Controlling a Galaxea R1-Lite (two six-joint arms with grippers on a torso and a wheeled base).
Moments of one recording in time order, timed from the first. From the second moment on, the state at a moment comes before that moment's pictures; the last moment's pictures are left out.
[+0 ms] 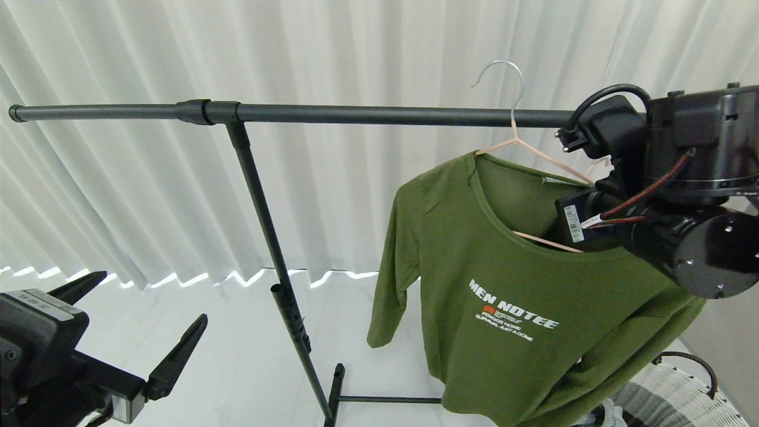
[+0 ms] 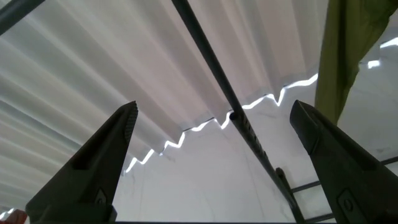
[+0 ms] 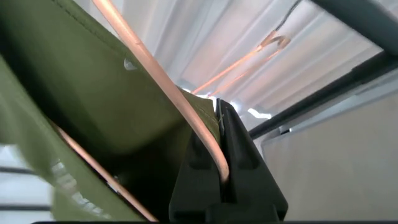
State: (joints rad) left arm -0.52 0.99 -0.14 -0.82 0.39 0.55; right arm 0.79 1.55 -1.10 -0.19 -0.86 -0.17
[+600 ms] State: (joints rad) left arm -0.52 0.98 -0.13 -0.82 0.39 0.55; right arm 0.74 1.70 -1.21 -0.19 -0.86 -0.17
